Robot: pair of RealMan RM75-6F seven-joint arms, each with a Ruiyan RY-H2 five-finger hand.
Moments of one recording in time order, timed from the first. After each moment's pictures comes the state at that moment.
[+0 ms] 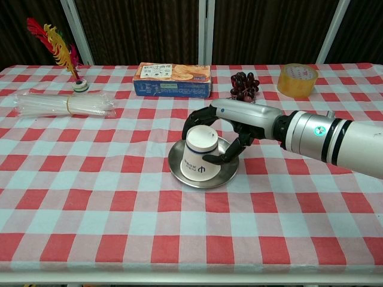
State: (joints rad) left arm -0.05 -1.25 -0.03 -1.47 1.42 1.45 0.05; right arm 0.85 -1.71 0.06 -1.17 -1.55 0.84 0.45
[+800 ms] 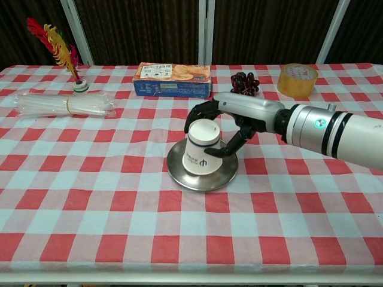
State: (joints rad) left arm -0.04 -1.25 -0.03 -1.47 1.42 1.44 0.04; right arm 0.87 -1.69 0.05 -1.21 -1.55 0.83 0.46
